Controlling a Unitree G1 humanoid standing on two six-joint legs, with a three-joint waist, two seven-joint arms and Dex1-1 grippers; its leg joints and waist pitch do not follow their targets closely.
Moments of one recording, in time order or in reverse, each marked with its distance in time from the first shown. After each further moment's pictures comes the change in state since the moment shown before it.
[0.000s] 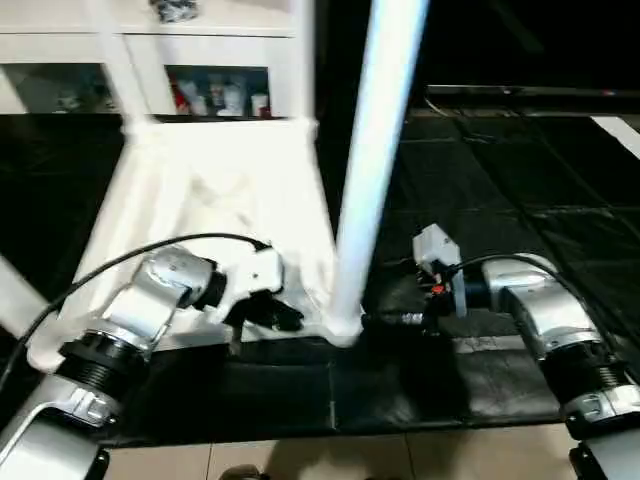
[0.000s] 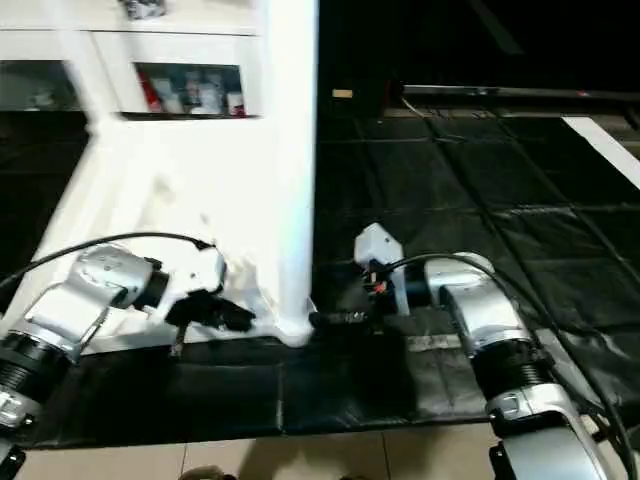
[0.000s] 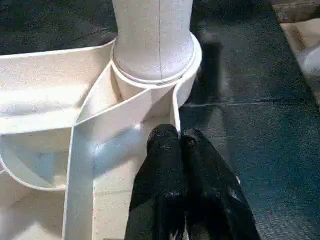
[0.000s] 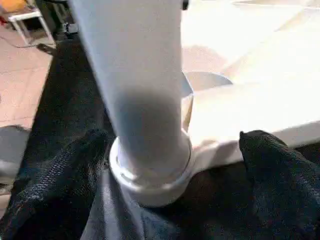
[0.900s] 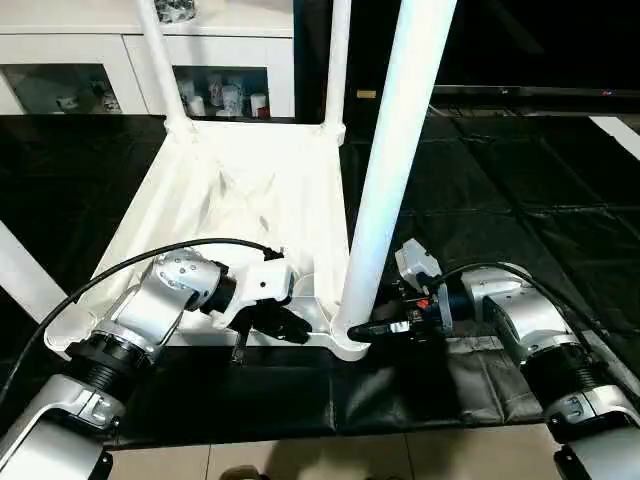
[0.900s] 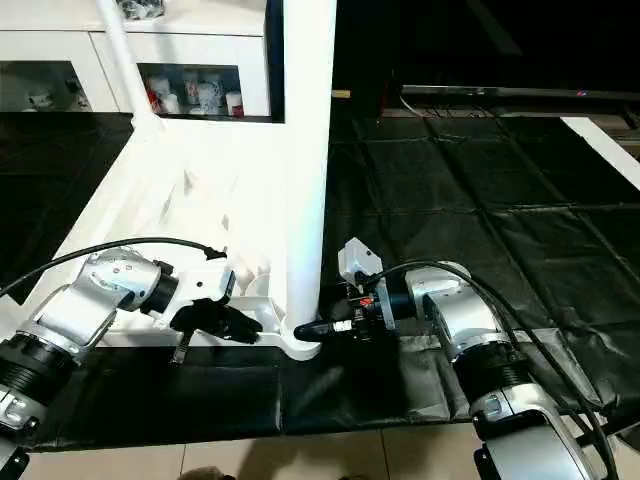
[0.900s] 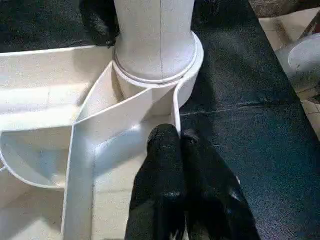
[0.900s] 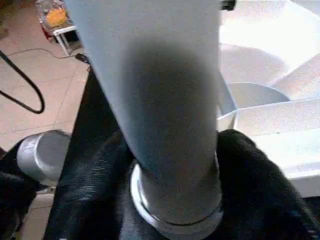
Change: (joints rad) left arm 0.000 -0.003 -0.010 -0.009 0.004 -0.014 -0.021; right arm -0.004 0.042 0.037 0.030 0.017 0.033 0.084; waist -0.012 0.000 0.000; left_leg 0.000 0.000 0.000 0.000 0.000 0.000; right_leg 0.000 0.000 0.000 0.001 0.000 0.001
